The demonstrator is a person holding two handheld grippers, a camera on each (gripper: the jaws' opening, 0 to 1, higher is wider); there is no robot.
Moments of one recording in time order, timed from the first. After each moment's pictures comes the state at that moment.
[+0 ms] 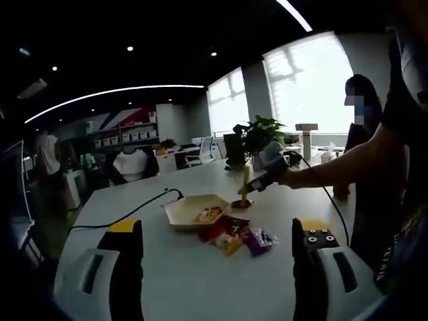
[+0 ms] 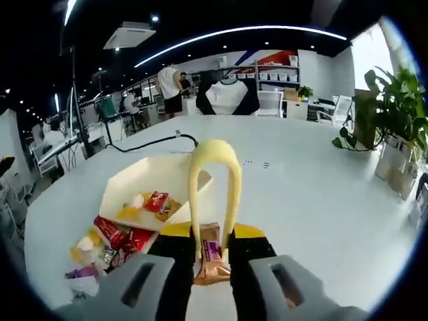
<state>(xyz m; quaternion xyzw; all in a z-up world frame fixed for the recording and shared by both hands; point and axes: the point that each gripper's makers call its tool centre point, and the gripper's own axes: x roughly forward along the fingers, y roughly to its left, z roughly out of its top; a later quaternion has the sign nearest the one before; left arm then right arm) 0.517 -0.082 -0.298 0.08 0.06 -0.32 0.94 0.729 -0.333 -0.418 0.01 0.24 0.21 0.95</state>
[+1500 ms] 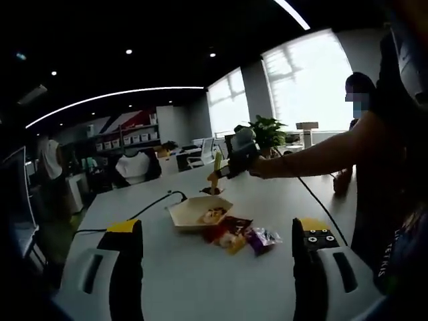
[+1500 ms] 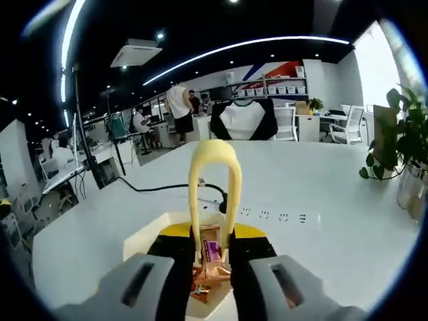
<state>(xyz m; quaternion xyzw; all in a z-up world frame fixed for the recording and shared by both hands) 0.512 -0.078 -0.290 0.09 0.05 -0.31 0.94 0.814 -0.248 -0.362 0.01 0.20 0.26 0.94</state>
